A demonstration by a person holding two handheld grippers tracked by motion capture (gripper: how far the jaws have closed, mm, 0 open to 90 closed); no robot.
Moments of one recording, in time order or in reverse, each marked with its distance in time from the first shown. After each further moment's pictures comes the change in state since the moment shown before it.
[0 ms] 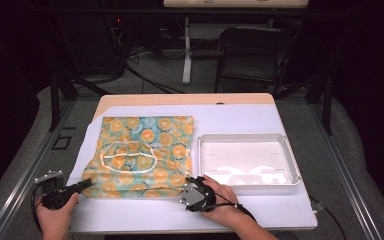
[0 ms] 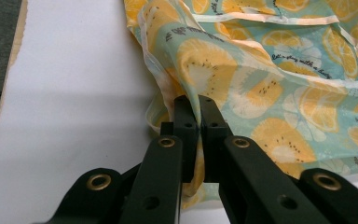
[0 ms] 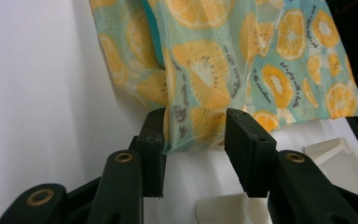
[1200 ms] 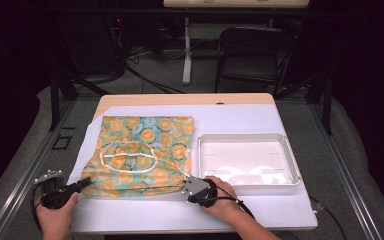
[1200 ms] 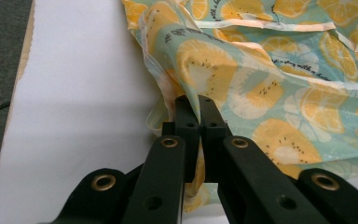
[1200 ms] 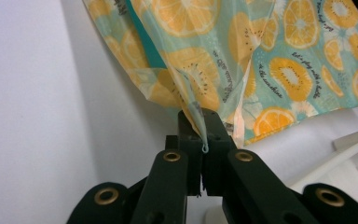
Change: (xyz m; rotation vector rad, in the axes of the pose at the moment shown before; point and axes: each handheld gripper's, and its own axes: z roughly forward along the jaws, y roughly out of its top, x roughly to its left) left arm -0.003 0.001 -0.002 -0.037 0.019 0.029; right arm -0.017 -0.001 0.002 -0.010 0.112 0.169
